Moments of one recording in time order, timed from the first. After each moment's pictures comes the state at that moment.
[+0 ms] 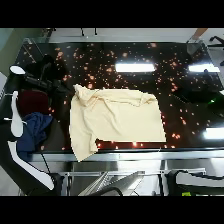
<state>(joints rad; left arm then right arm) 0.24 -1.92 1.74 0.75 -1.68 -1.20 -0.50 -1.44 1.13 -0.67 1.13 0.95</state>
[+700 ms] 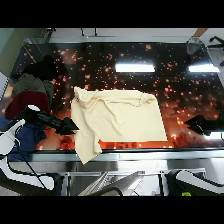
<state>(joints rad) 0.23 -1.67 0.93 0.84 -1.46 -1.04 -0.82 -1.29 0.85 -0.91 1.35 1.02</state>
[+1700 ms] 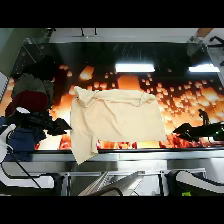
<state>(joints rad) 0.31 -1.57 0.87 0.86 -1.39 -1.03 -0.69 -1.34 0.72 -0.97 1.33 0.99</state>
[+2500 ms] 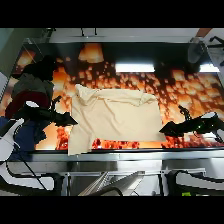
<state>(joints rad) 0.20 -1.60 0.97 0.77 -1.32 -0.99 -0.44 -1.42 0.71 -0.91 1.27 0.97</state>
